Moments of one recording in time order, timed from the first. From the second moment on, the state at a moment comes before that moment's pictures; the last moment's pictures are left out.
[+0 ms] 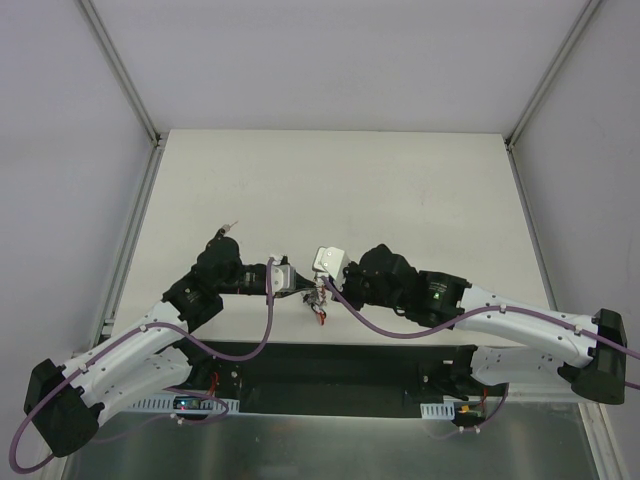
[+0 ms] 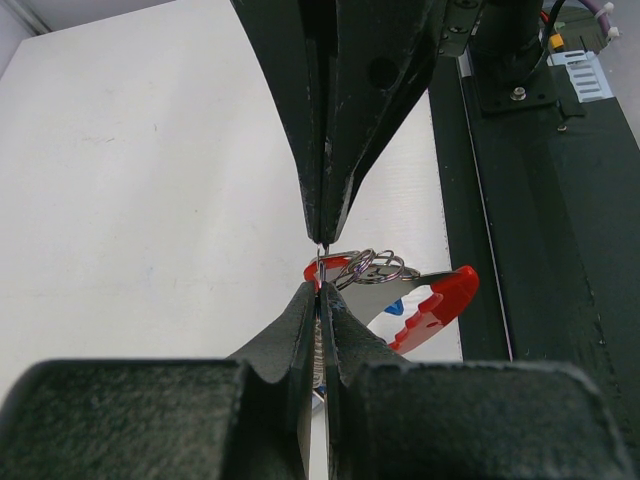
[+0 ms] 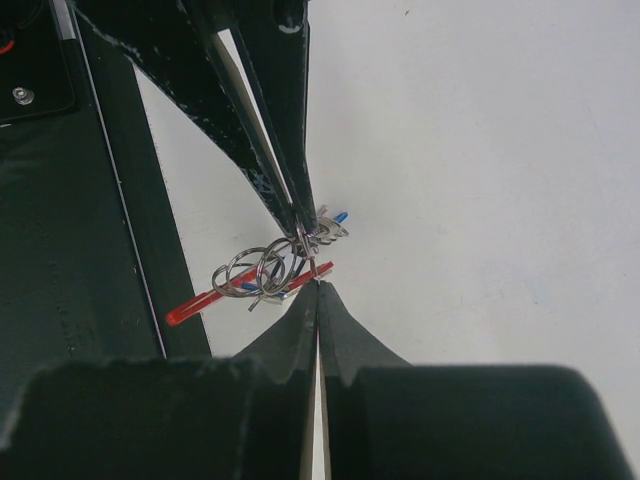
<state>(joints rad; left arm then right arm) -0.70 0.80 0.52 0.02 0.80 0.40 1.19 1.09 0.91 -0.35 0.02 -0.22</state>
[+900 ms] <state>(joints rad) -0.70 0.67 0.52 -0.06 0.53 0.48 0.94 1.22 0.91 -0.64 0.10 -0.12</state>
